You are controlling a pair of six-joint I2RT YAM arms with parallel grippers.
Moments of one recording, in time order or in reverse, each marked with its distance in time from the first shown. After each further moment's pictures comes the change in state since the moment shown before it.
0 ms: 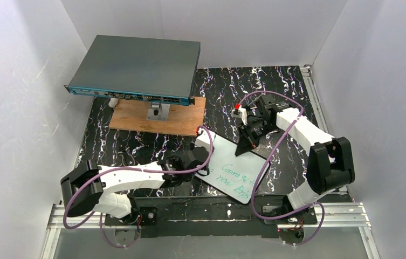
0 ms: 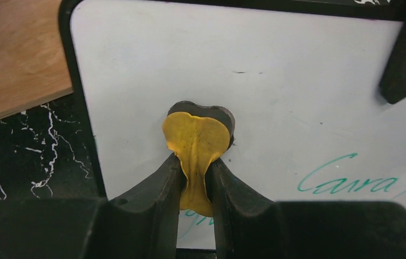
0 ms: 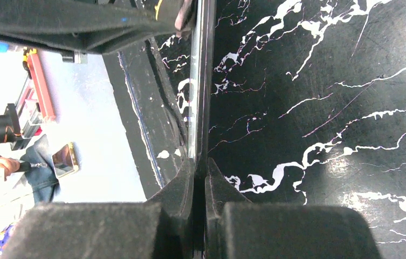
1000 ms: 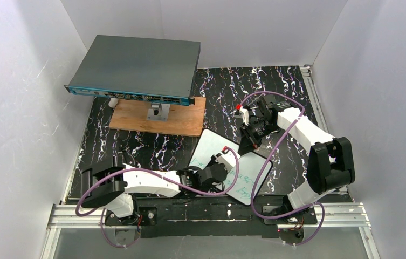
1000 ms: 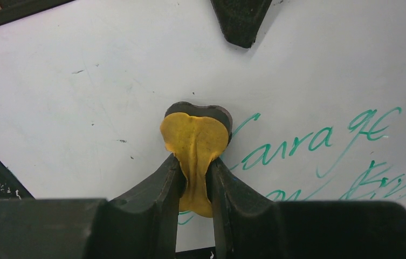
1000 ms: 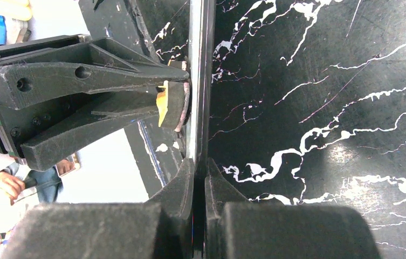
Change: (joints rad) left arm -0.186 0.173 0.053 0.132 -0.025 0.200; right arm -0.013 0.000 0.000 -0.025 0.029 0.003
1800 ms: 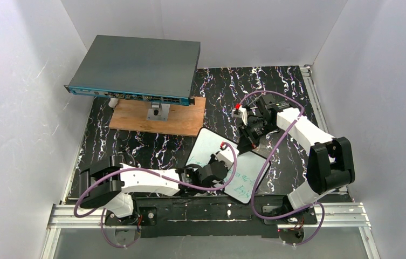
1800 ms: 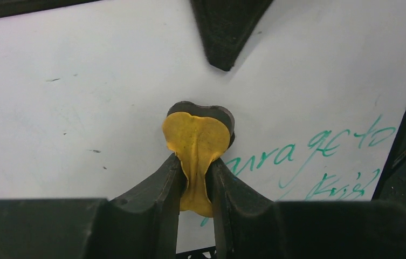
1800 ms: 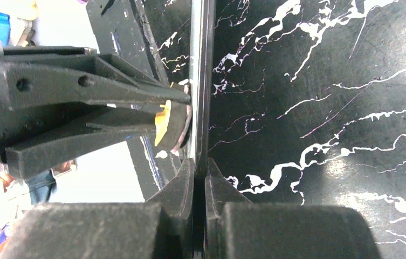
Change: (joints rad) left arm -0.004 -0.001 0.035 -0.034 0.000 -0.097; right arm 0.010 0.000 0.000 0.016 -0.028 -0.020
